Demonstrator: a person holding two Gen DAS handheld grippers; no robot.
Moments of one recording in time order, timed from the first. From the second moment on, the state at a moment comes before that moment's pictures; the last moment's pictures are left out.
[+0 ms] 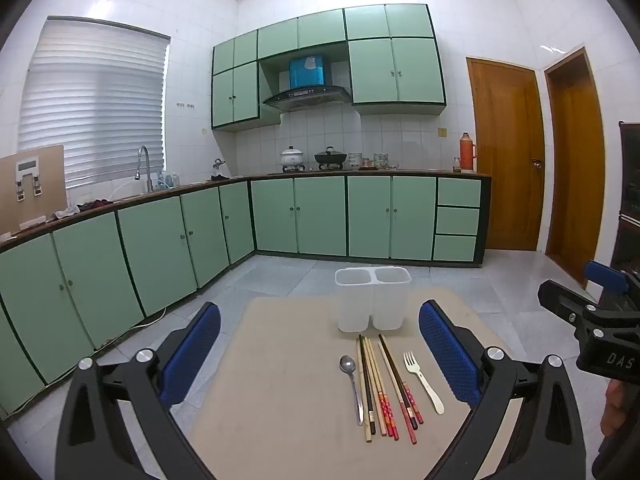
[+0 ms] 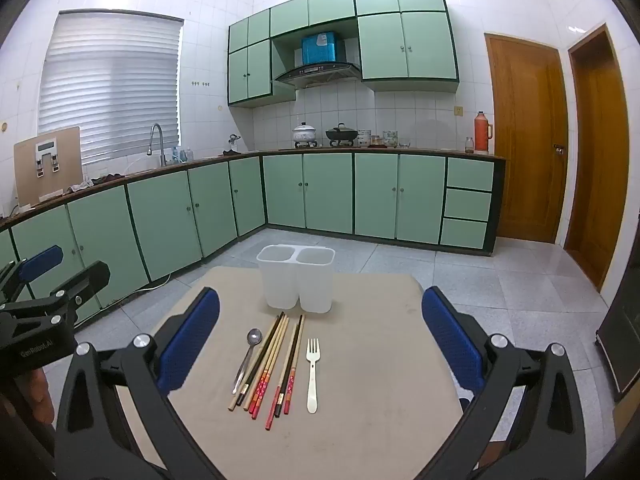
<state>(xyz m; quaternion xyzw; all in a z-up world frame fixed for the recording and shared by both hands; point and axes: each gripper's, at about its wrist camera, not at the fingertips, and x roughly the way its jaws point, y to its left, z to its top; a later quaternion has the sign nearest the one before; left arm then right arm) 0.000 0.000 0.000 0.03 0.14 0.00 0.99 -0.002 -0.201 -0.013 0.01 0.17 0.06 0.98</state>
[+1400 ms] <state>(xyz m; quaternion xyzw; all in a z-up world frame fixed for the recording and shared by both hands) -0.002 0.011 0.007 0.03 0.14 0.00 0.99 -0.001 -0.199 -0.010 0.00 0.16 0.06 0.98</state>
